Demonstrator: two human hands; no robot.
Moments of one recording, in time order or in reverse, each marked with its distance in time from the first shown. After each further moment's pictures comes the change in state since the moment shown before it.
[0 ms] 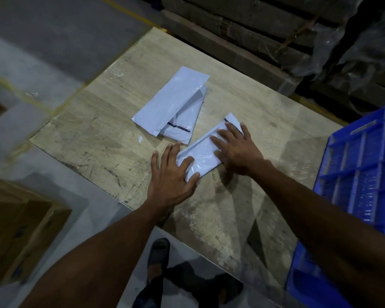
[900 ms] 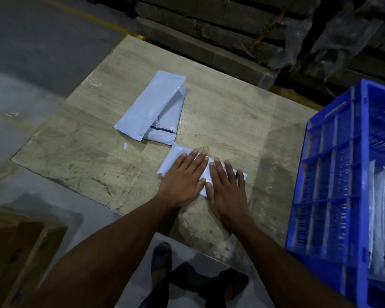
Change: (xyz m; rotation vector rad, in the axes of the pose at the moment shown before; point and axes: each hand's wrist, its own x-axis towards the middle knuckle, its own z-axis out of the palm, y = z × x) left_hand 0.020 0.031 0.029 0.120 -0.234 0.459; right_hand -0.103 -0.093 0.059 0.209 0.214 0.483
